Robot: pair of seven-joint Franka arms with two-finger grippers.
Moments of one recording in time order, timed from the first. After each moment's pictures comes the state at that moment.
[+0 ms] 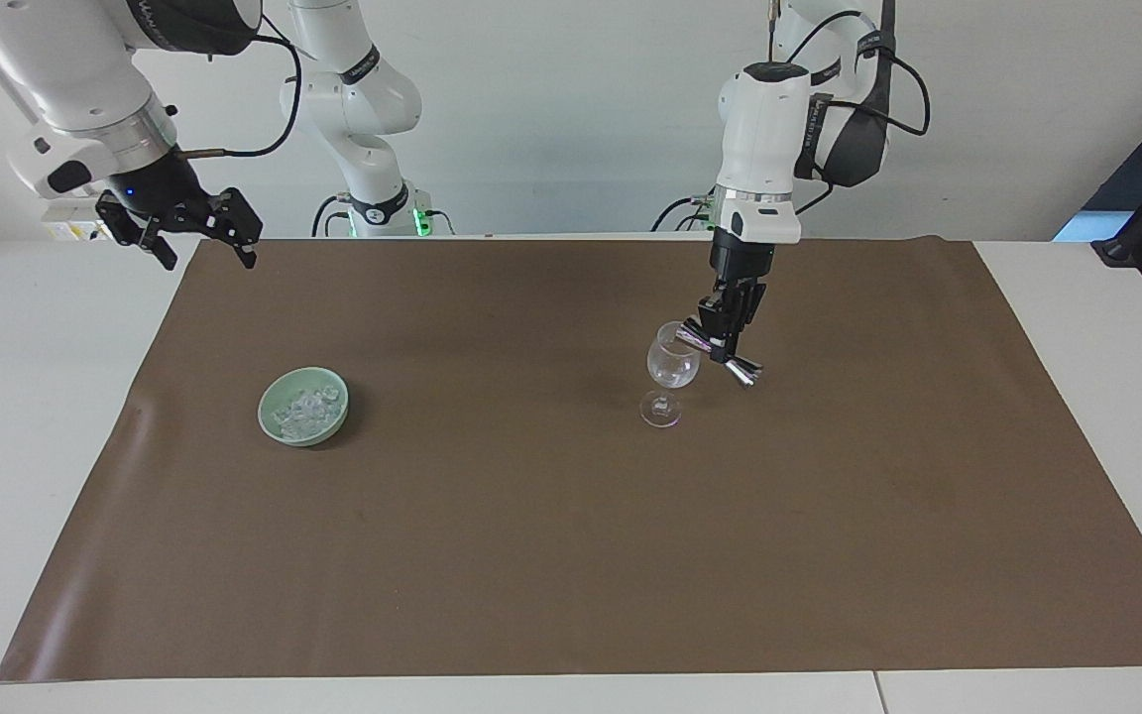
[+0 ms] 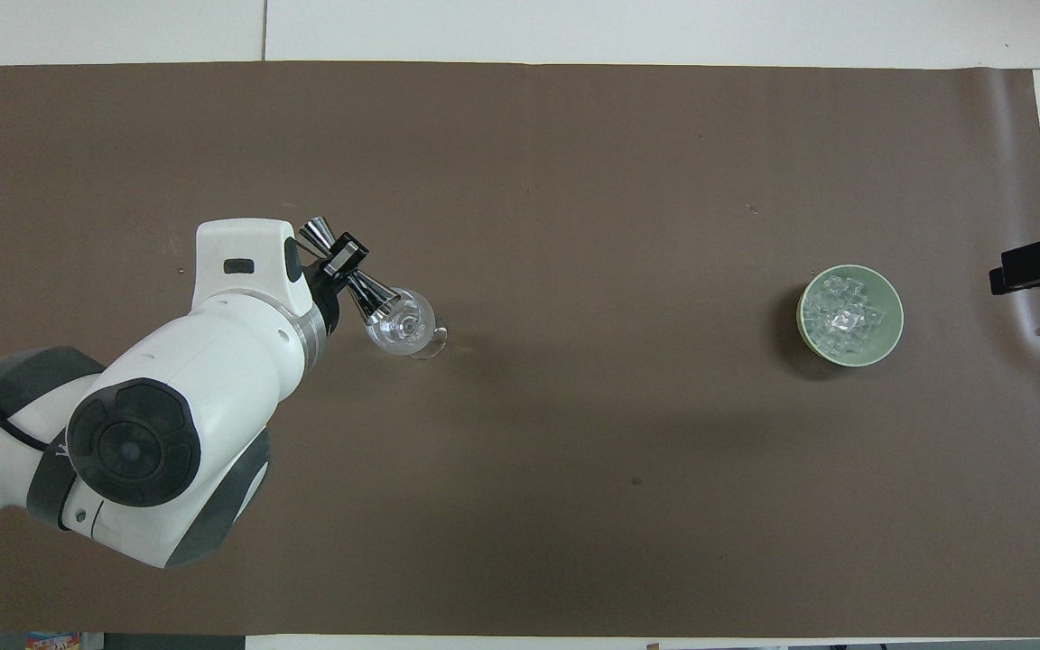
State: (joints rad) left arm -0.33 -0.14 -0.17 -2.19 0.22 2.53 -1.34; right arm -0.02 -0.04 -0.06 -1.60 0.00 1.53 -0.06
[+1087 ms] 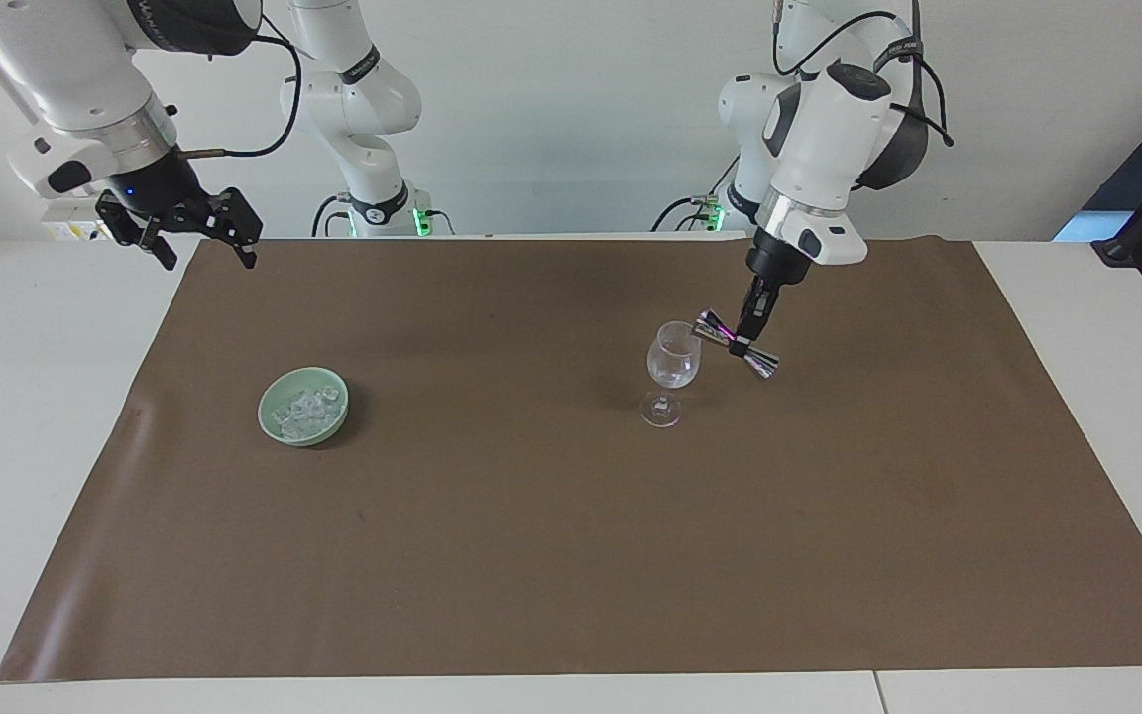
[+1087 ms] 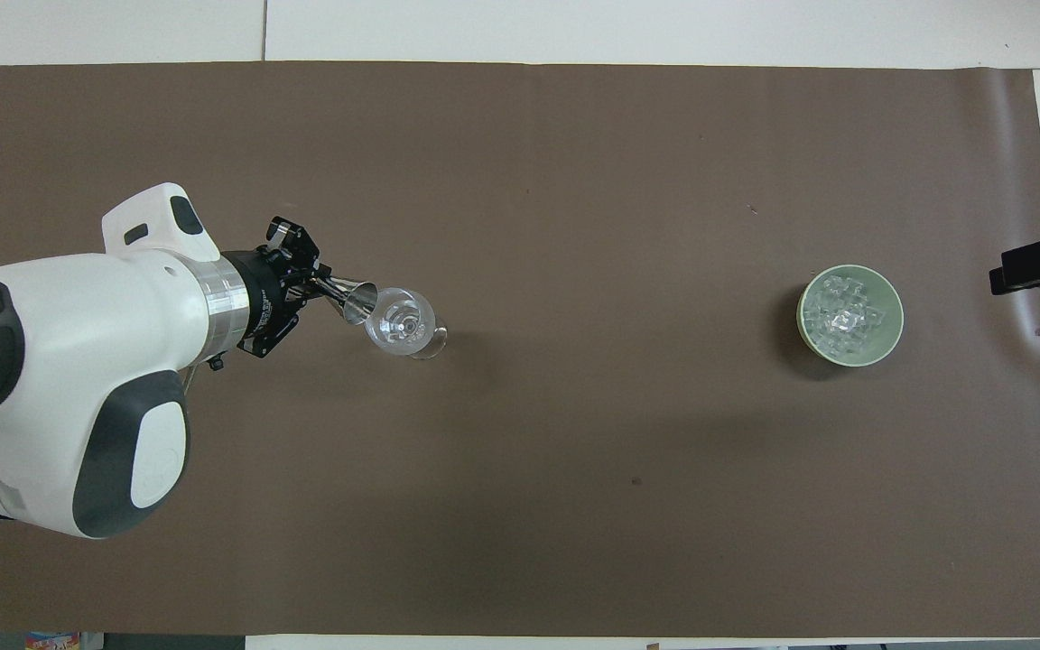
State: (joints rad) left arm -0.20 -0.13 -0.15 -2.13 -0.29 2.35 -1.36; right arm -0.02 -0.04 -0.06 -1.60 0.00 1.53 -0.06
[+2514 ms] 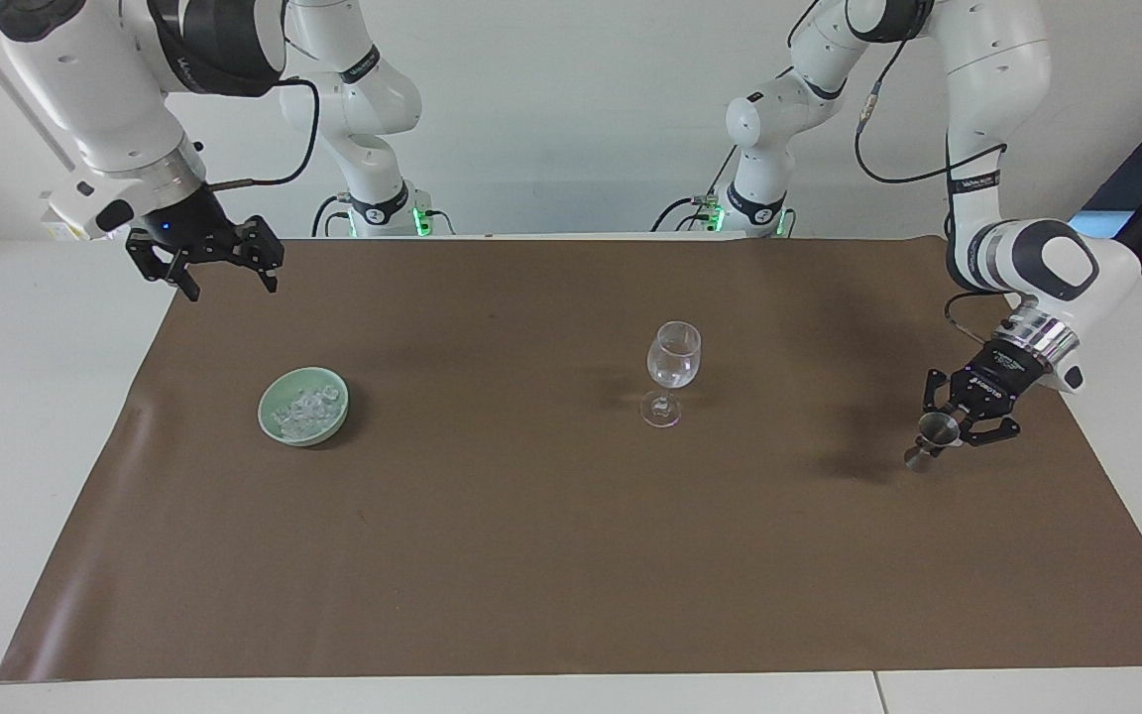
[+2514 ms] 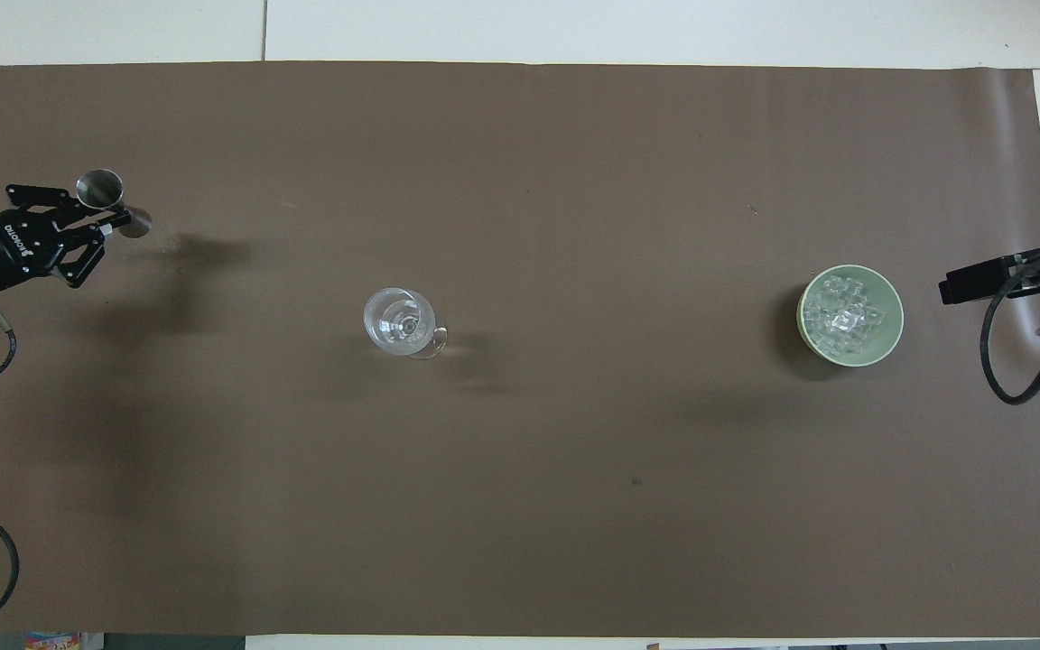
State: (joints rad) left arm 0.46 0.32 -0.15 -1.96 -1.30 2.12 -0.88; right arm -0.01 -0.07 -0.05 -1.79 0.01 1.71 -0.21
